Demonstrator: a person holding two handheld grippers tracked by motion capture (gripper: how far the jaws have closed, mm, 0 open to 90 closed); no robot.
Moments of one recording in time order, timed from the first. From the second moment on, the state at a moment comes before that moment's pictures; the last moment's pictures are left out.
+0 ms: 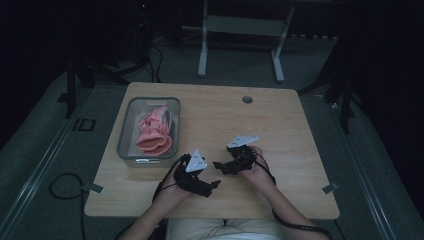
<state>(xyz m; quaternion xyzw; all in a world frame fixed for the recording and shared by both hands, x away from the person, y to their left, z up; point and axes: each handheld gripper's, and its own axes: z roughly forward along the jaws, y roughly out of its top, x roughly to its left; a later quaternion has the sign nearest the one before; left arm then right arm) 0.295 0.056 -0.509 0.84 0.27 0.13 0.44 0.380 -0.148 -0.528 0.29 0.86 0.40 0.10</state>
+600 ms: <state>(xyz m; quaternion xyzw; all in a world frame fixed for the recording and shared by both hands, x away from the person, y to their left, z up) 0.289 0.040 -0.545 0.87 0.25 0.13 0.41 0.358 -0.185 -0.546 0.31 0.86 0.39 0.11</state>
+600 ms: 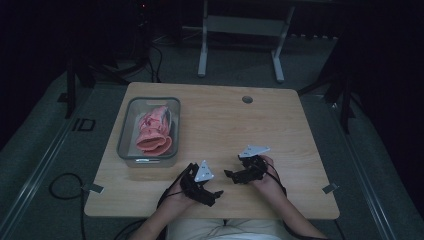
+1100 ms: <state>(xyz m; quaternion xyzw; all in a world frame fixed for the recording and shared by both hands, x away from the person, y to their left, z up) 0.285 0.040 -0.553 0.87 0.25 0.13 0.40 0.349 -0.202 -0.559 0.30 0.86 0.41 0.11</state>
